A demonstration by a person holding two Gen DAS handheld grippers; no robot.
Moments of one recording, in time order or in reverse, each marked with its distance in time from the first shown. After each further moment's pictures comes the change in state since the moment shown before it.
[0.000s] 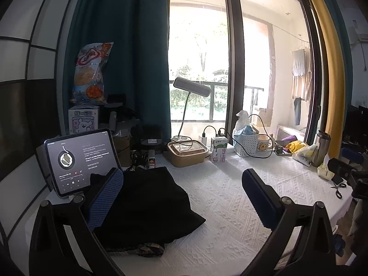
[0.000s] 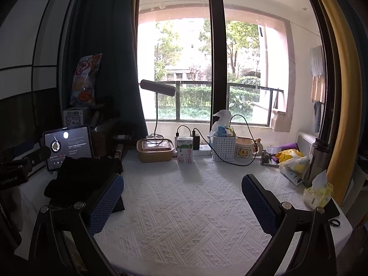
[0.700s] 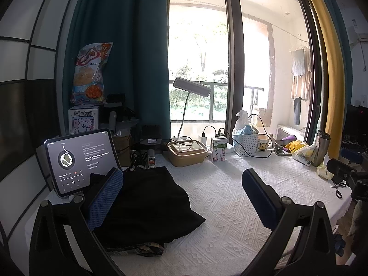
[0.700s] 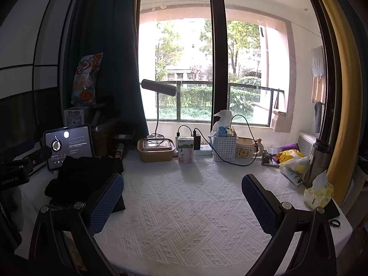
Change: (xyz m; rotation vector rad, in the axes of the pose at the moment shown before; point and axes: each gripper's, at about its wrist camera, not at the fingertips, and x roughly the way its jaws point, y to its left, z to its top) left arm -0.001 -0.001 0.000 0.000 0.000 0.001; right arm 0.001 0.002 -0.002 -0.007 0.001 0.004
